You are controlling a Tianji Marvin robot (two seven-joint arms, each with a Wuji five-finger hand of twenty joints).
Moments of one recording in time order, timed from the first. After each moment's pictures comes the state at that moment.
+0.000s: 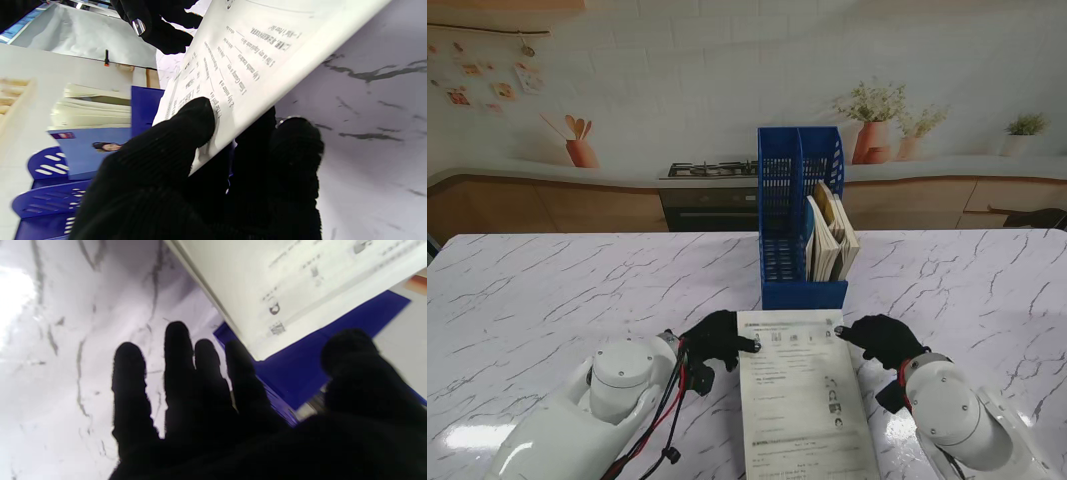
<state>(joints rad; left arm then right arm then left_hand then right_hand) 1.45 -1.18 -1.04 -1.55 -0.29 0.34 -0.21 -1.80 -1.11 1.38 -1.85 -0.37 0.40 0.10 1.10 -0.52 0.68 -0.10 0.54 0.26 1.03 0.59 0.95 0.21 0.43 0.92 0.93 0.28 0.87 0.79 0.88 0.23 1.48 0.38 0.54 -0.29 0.39 -0.08 0.67 0.21 0.32 0.62 0.76 0.21 0.38 0.25 0.87 0.16 0.41 0.32 0.37 0.47 1.25 0.42</state>
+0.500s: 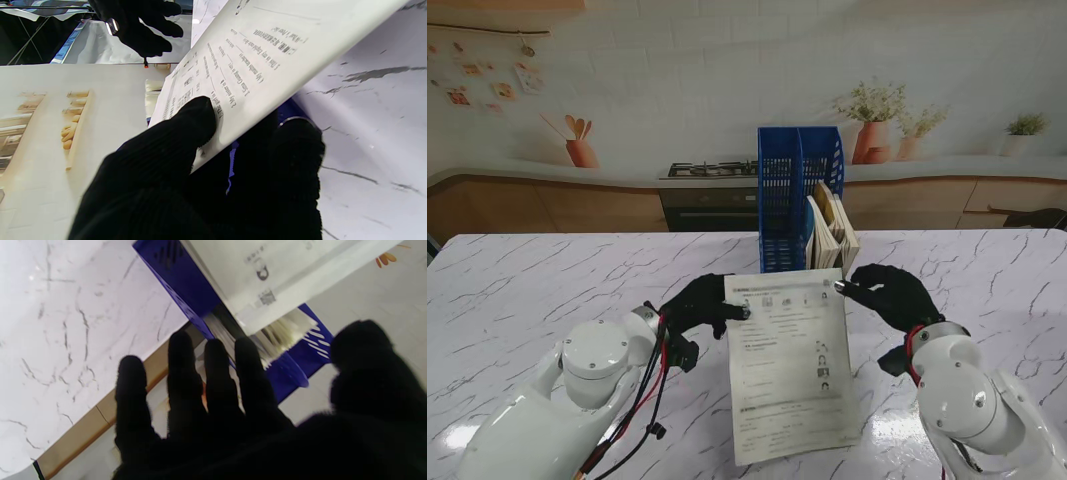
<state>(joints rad) 1.49 -1.15 -1.15 -1.73 -0.21 0.28 -0.24 -1.81 -1.12 1.42 -2.04 -0.45 0.39 0.02 1.10 -0.52 0.69 -0.12 0.56 0.25 1.02 0.63 0.95 0.21 0.43 0.98 0.92 0.30 0.87 0.82 0.87 0.24 1.48 0.39 0.56 -0.34 0.35 -0.08 0.67 0.12 0.33 0.65 0.75 0.13 0.33 0.33 0.80 0.16 0.31 0.33 0.19 0.48 1.09 0.42</state>
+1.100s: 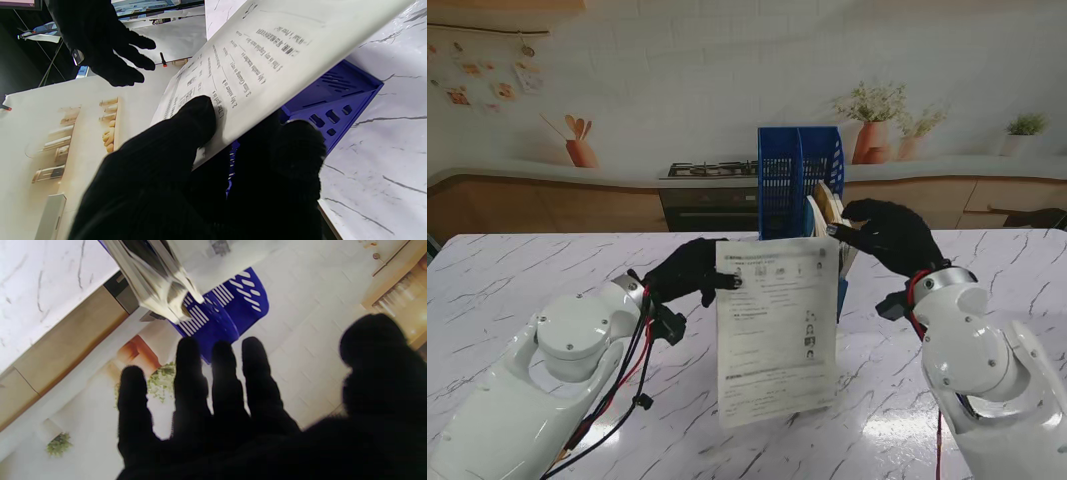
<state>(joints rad) 1.46 -1.12 -1.21 -1.84 -0.14 0.28 -0.28 -1.65 -1.12 1.42 -2.09 -0.46 0.33 0.05 1.10 -0.52 0.69 -0.12 0.56 0.25 1.01 0.66 0.96 0.21 0.43 1.00 0.92 0.31 0.87 0.84 0.87 0.25 1.49 0.40 0.52 -0.39 0.41 -0.08 0.67 0.09 0.33 0.65 0.75 0.08 0.28 0.35 0.76 0.11 0.24 0.34 0.10 0.48 0.93 0.47</state>
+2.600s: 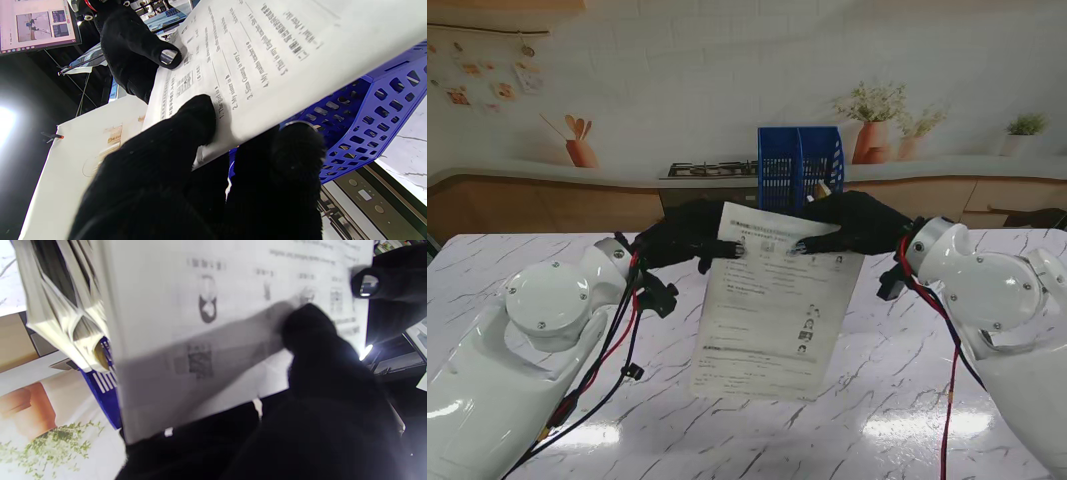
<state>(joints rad) 1.39 -1.09 -1.24 -1.97 -0.09 0.29 -0.35 -1.39 -1.02 1.39 -1.98 -0.33 0.05 0.55 1.10 -0.52 0.69 -0.14 0.57 0.23 0.99 0.74 0.96 0.20 0.43 1.04 0.92 0.31 0.90 0.90 0.86 0.25 1.50 0.42 0.86 -0.40 0.40 -0.12 0.73 -0.15 0.82 0.59 1.02 -0.01 0.46 0.58 0.99 0.04 0.48 0.50 0.33 0.47 1.11 0.68</state>
